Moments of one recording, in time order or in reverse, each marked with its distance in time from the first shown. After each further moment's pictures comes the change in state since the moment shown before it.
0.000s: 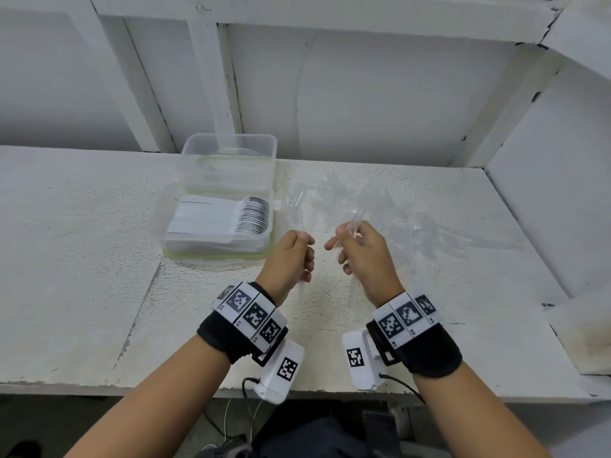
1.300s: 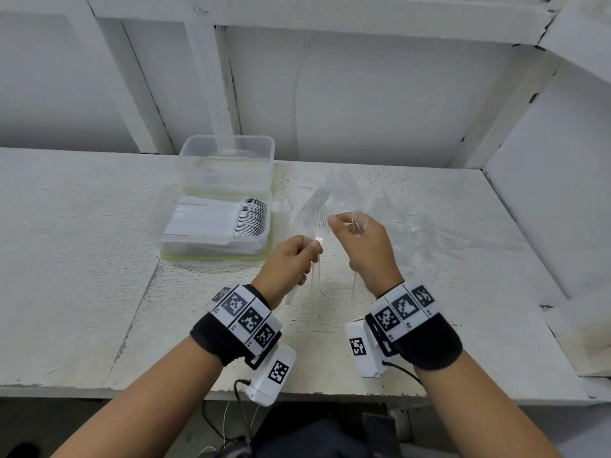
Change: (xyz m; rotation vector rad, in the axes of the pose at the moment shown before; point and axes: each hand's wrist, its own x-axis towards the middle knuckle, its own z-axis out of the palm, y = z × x) left_hand -0.001 -0.002 -0.003 0.142 -0.077 0.081; right_hand 0.008 -0.014 -0.002 -0.208 0.069 -0.081
